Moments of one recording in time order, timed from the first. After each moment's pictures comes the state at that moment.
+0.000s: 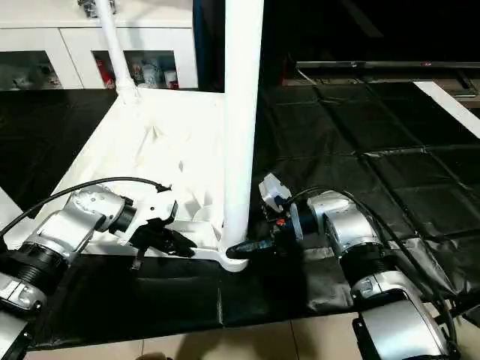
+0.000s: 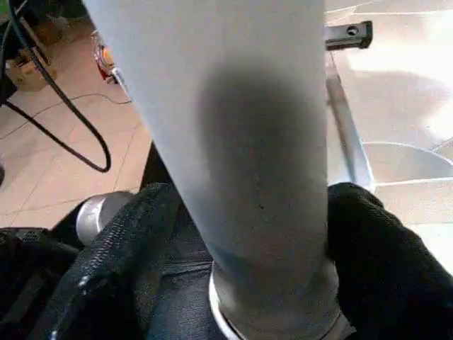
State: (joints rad) left arm -0.63 0.46 -0.38 0.55 0.02 0.08 -1.46; right arm -0.65 -0.37 0.25 0.72 0.24 0.14 1.60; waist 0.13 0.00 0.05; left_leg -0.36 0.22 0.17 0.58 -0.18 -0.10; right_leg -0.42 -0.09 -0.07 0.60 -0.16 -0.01
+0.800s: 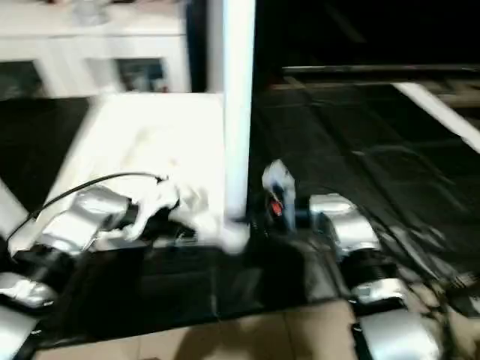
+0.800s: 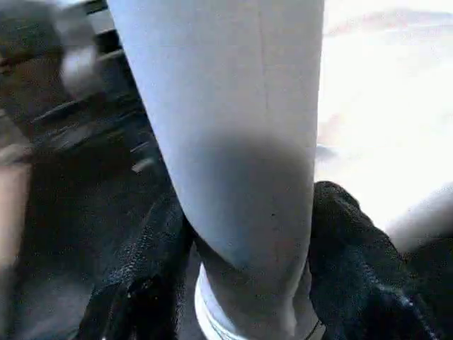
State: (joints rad) left arm -0.64 0.35 -0.29 0.60 0.05 0.28 -1.17; right arm -0.62 -0.28 0.12 0.69 0.23 0.23 1.12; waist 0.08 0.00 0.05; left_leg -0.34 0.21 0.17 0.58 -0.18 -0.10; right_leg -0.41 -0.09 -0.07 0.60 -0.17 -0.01
